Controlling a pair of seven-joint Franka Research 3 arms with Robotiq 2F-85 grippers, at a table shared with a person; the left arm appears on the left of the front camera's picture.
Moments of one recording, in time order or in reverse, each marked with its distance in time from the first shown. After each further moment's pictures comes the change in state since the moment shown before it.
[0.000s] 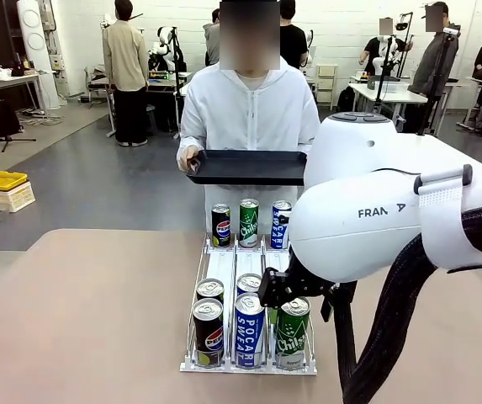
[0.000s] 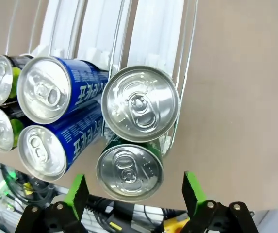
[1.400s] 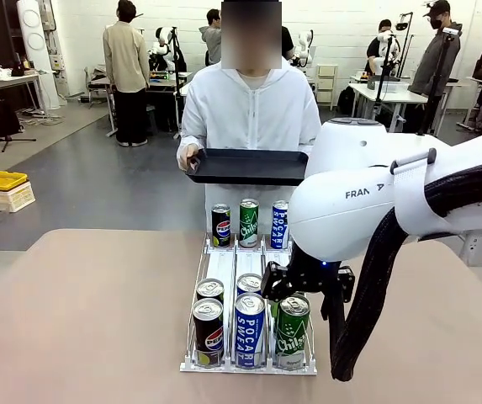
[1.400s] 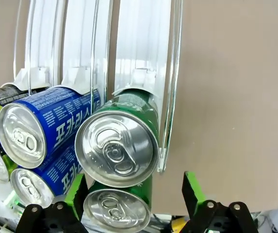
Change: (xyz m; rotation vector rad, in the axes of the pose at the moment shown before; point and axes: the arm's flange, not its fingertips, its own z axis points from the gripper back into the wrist) left arm 0.000 0.000 0.000 -0.005 -0.005 0.001; right arm 0.031 -0.012 -0.019 0.020 0.062 -0.085
